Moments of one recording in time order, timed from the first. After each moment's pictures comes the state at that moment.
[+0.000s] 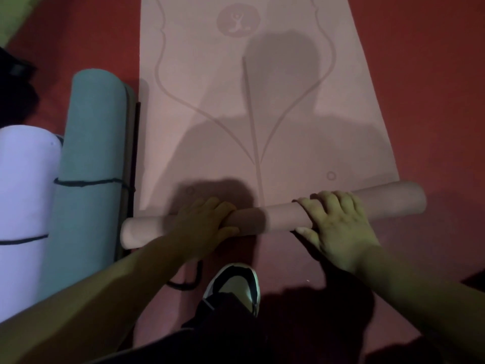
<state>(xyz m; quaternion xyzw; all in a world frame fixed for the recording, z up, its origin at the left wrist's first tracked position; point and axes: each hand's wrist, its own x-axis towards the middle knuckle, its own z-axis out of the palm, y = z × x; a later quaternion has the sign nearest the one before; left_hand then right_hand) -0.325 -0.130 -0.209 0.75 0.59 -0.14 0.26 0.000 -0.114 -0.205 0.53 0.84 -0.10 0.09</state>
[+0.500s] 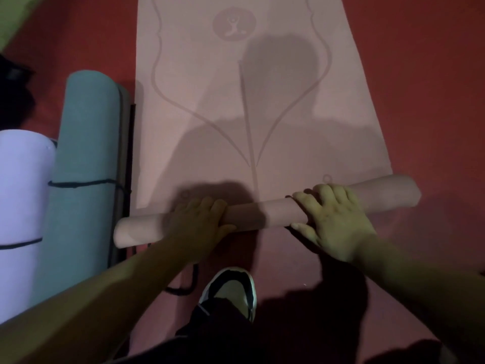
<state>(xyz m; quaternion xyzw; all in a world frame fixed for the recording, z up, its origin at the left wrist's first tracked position) -0.316 -0.127 -0.210 0.77 0.60 -0.14 0.15 0.002 -0.090 -0.204 0.49 0.86 -0.09 0.08</state>
